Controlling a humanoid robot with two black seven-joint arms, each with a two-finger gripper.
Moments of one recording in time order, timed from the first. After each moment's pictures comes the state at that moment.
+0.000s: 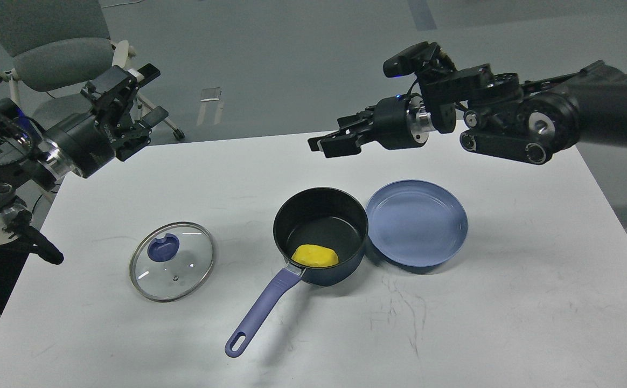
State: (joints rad) left arm -0.89 0.79 -0.43 -1.05 0.57 -0.42 -0.49; right arm 1.44 -0.34 -0.41 0.90 -0.88 0.03 0.49
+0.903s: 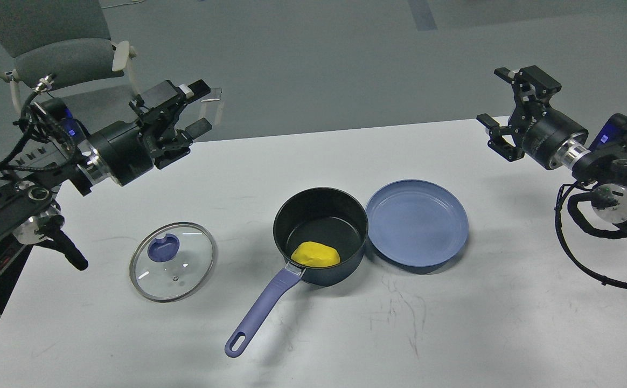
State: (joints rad) left arm -0.89 0.72 -0.42 -1.13 0.67 -0.41 -0.49; right arm 0.76 -0.58 0.29 0.84 0.10 0.35 0.49
